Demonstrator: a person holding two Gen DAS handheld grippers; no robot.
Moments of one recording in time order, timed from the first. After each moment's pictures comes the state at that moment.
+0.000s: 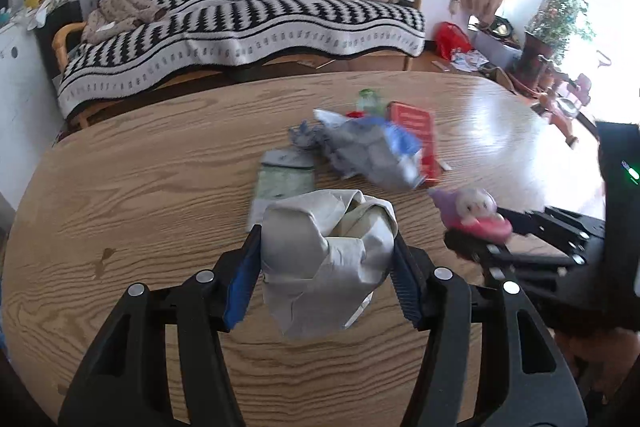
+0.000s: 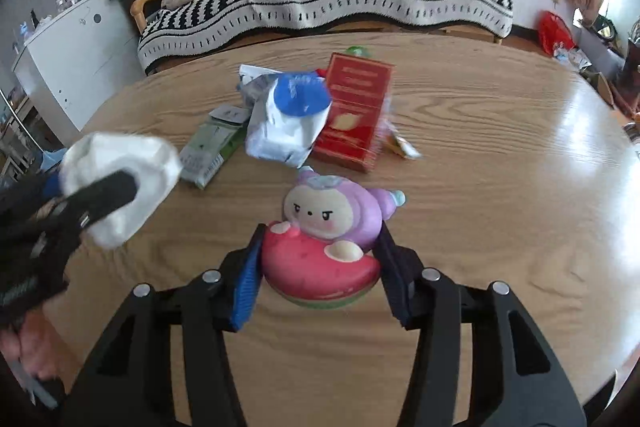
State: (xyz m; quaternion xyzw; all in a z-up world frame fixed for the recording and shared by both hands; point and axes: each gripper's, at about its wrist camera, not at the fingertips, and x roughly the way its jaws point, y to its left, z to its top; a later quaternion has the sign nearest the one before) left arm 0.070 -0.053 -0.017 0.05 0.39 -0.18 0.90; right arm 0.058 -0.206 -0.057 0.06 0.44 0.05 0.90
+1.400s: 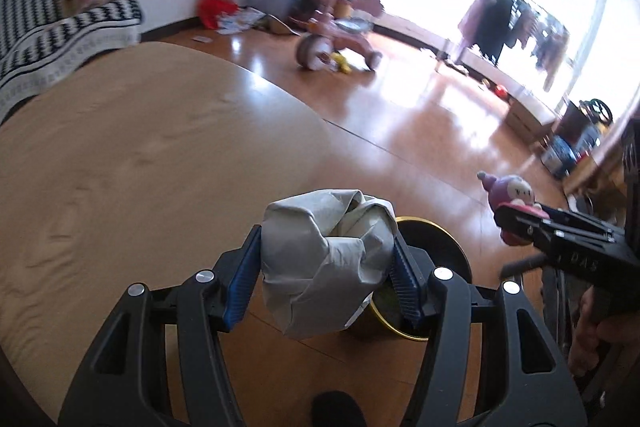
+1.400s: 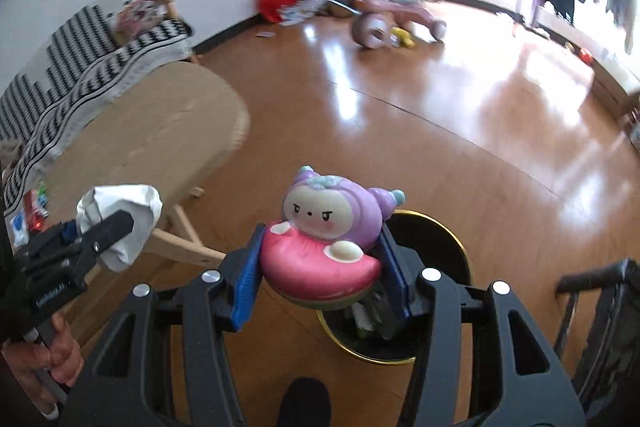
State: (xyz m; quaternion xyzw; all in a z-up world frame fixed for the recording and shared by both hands) left arm -0.127 -0.473 -0.070 0.13 0.38 -0.51 0.76; right arm -0.343 -0.620 -0.066 0.25 0.37 -0.34 0.83
